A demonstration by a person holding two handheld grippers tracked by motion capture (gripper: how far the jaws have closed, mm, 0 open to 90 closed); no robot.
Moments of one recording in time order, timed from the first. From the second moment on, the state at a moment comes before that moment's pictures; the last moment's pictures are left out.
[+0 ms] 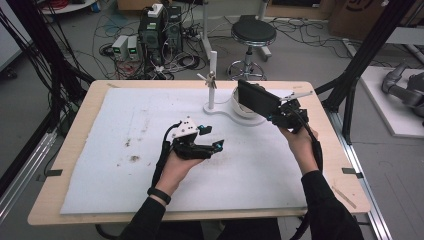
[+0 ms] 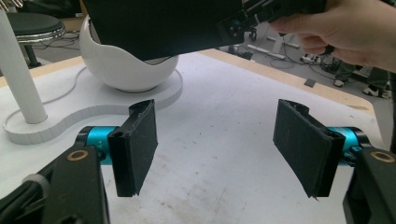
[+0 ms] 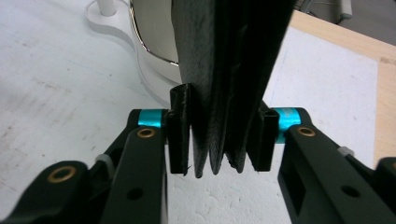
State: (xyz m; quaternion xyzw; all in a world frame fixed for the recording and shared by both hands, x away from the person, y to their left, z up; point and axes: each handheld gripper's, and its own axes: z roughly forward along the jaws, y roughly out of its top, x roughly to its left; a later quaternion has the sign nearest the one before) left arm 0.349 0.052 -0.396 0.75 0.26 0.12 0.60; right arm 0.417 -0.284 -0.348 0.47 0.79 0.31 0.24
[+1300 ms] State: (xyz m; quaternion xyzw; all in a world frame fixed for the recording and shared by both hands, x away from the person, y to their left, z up) left arm 0.346 0.059 -0.392 0.74 0.26 0.12 0.61; right arm 0.411 -0.268 -0.315 0.43 0.81 0.29 0.28
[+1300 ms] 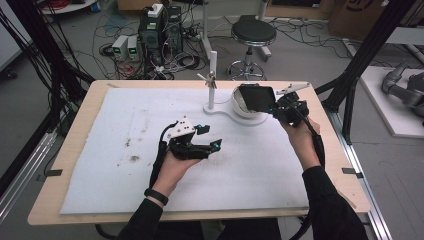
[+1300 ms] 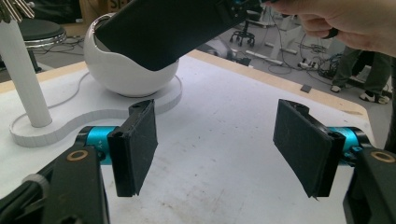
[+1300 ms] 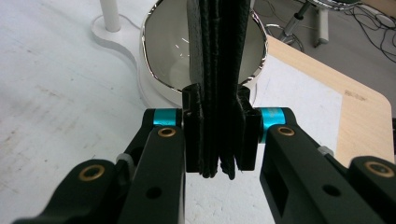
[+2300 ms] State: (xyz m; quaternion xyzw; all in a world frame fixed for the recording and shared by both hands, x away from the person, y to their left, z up) left arm 0.344 0.070 -0.391 0.74 0.27 0.13 0.60; right arm 0.414 -0.260 -0.320 0.44 0.80 0.30 0.28
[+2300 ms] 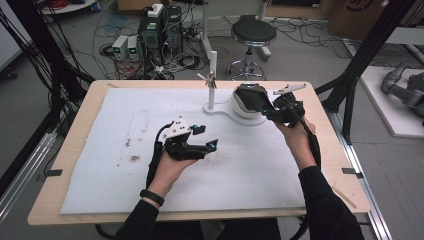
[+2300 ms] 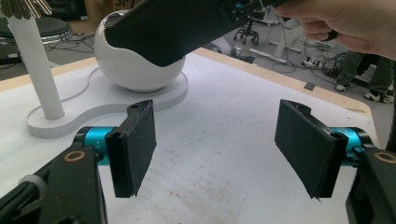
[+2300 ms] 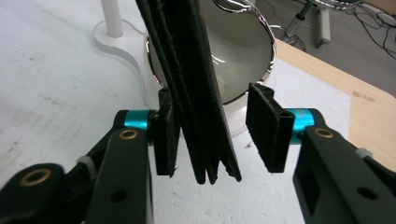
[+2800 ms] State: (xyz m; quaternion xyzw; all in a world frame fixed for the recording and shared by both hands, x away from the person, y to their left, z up) left arm 0.344 0.070 -0.392 0.74 0.27 0.13 0.60; right arm 0.404 -0.256 -0.316 0.41 0.81 0.32 0.27
